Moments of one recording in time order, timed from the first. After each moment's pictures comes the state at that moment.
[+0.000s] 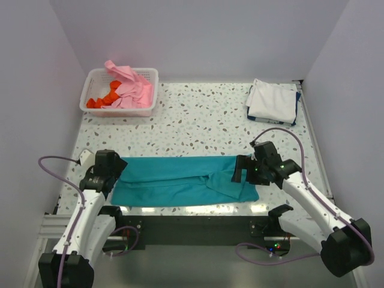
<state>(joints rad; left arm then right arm) -0.03 0.71 0.42 -0.64 -0.40 -0.98 0.40 0.95 0.60 -0.73 -0.12 0.50</state>
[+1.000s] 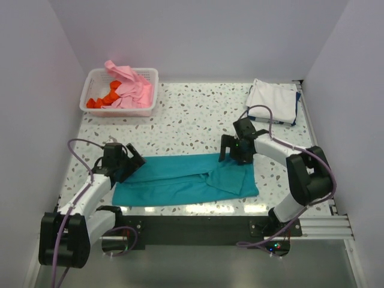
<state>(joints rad) -0.07 1.01 0.40 -0.30 0.03 -0.78 0.39 1.58 0.89 -0.49 -0.09 0.53</state>
